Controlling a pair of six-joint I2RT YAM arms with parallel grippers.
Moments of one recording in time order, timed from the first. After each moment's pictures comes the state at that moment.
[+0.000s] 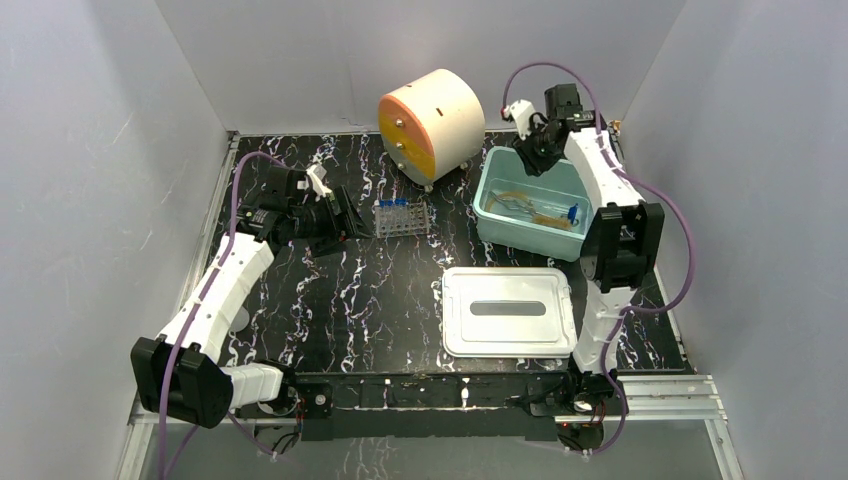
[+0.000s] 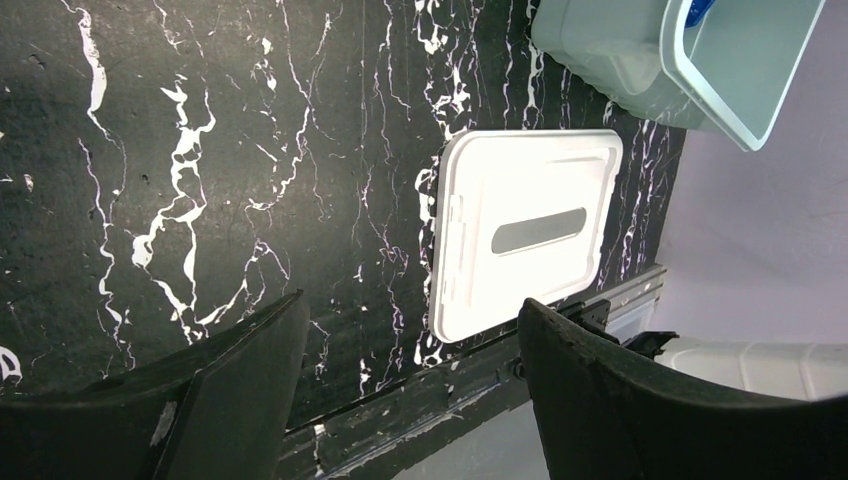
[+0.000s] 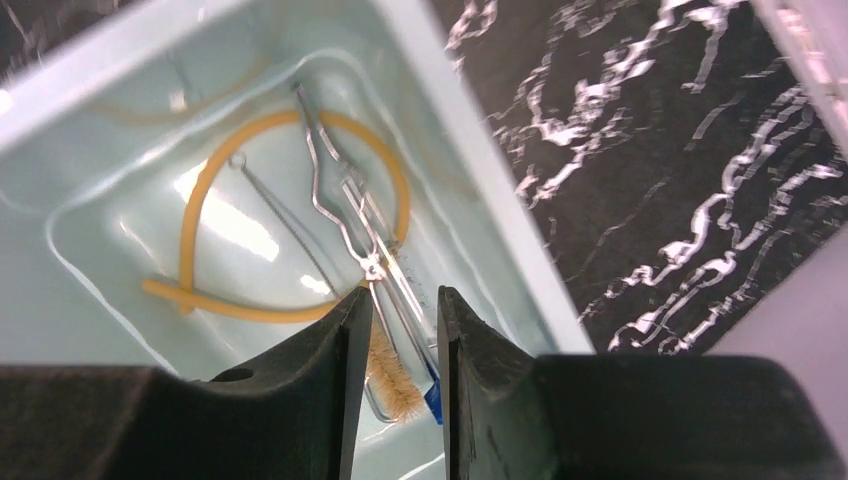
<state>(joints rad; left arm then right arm) -0.26 1.24 1.14 -0.77 0.39 -0.60 0.14 2.04 1.92 -0.91 -0.24 -0.69</state>
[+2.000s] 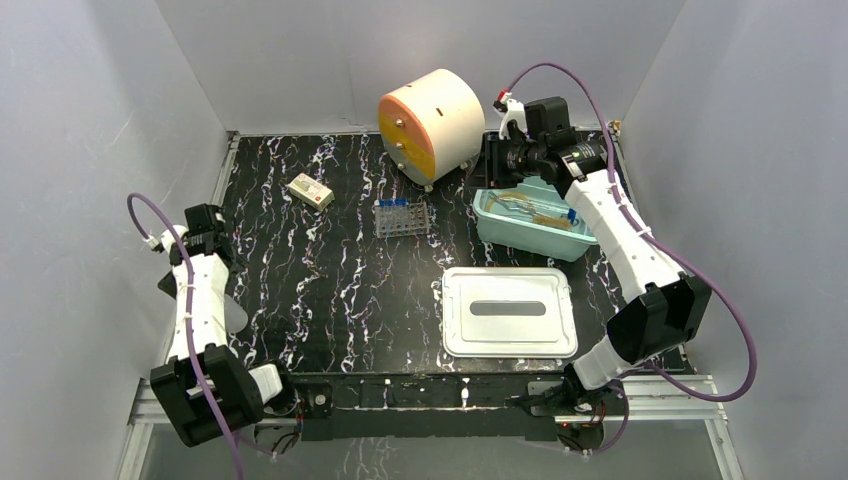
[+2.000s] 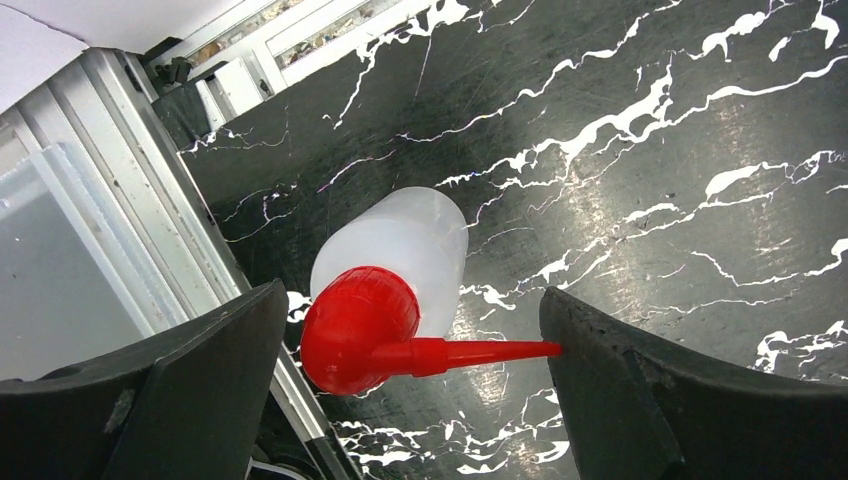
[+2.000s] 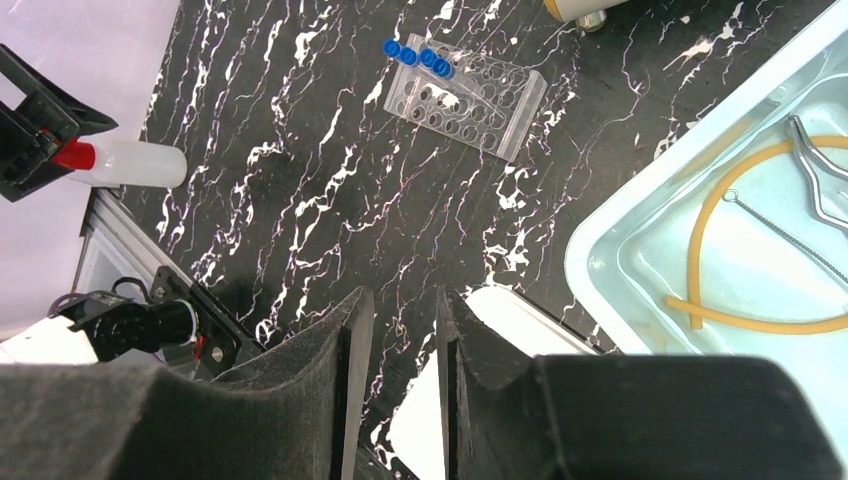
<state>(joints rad) 0.34 1.16 0.94 -0.96 -0.53 -0.61 0.39 1.55 1.63 -0.76 -0.47 0.26</state>
